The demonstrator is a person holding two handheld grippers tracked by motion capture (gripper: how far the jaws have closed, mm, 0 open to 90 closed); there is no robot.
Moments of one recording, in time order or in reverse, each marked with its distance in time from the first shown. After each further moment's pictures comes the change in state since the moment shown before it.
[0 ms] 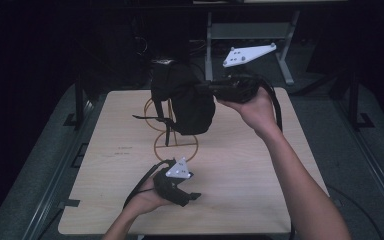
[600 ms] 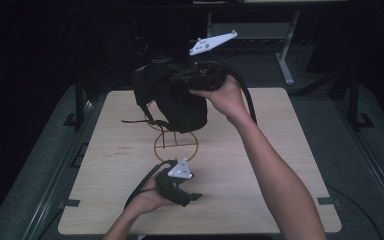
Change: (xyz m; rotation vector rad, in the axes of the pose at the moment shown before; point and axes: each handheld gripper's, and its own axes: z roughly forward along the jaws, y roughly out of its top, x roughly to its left) left arm 0.001 -0.001 0.007 0.016 -0.014 -0.009; right arm -0.010 0.026 0.067 0.039 0.059 0.022
